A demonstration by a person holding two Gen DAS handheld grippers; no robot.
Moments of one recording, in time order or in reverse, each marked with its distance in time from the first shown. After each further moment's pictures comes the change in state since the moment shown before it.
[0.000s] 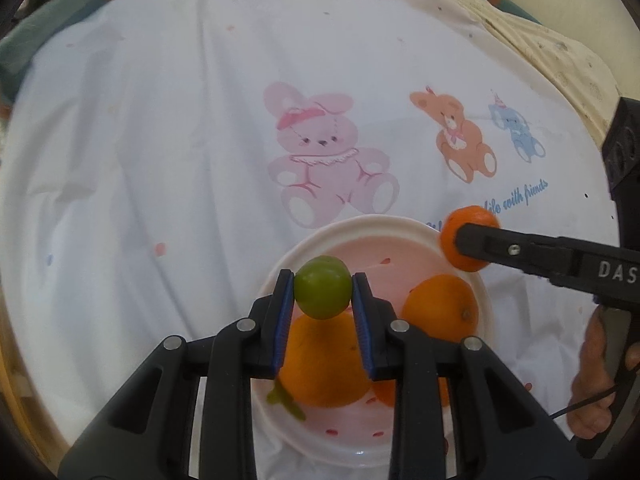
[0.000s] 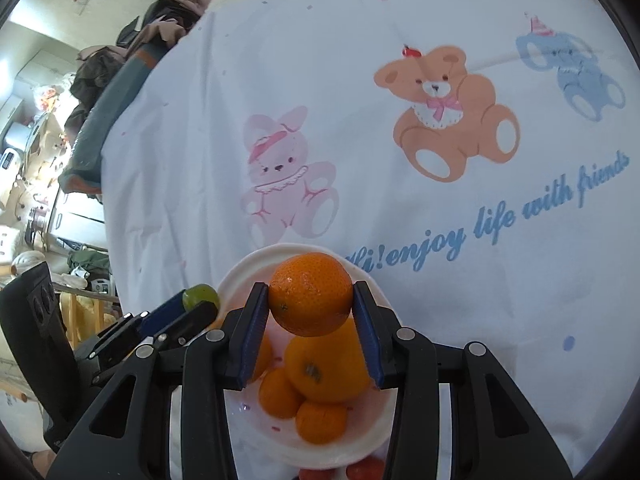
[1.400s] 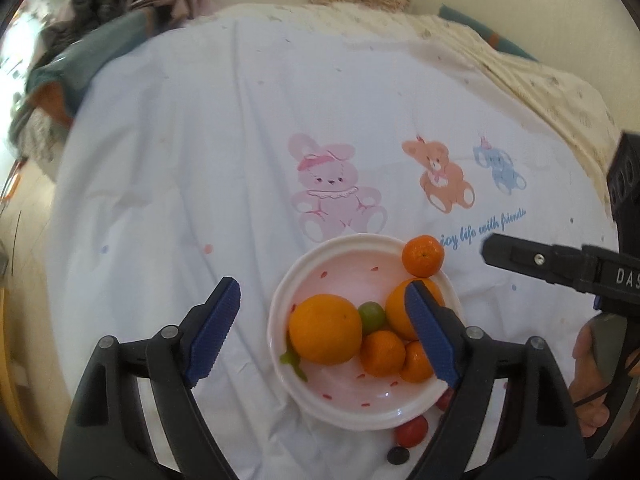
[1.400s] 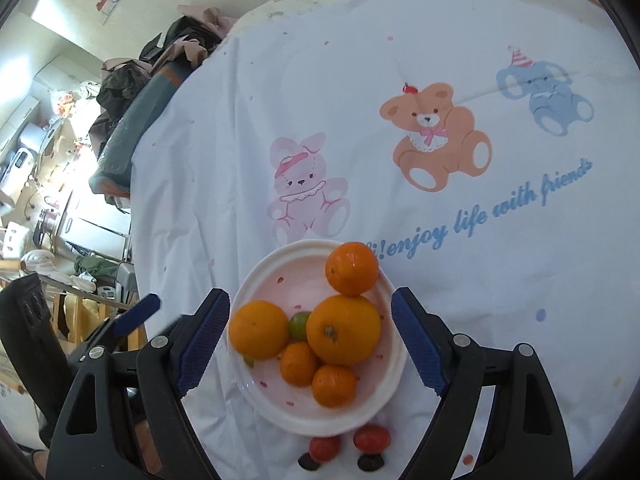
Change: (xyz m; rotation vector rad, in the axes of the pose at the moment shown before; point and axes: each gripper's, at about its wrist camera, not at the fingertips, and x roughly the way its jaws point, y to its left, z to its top) left arm -0.081 -0.004 -0.029 -0.066 -0.183 0.060; right arm -0.070 0.017 -0.032 -0.055 -0.122 0.017
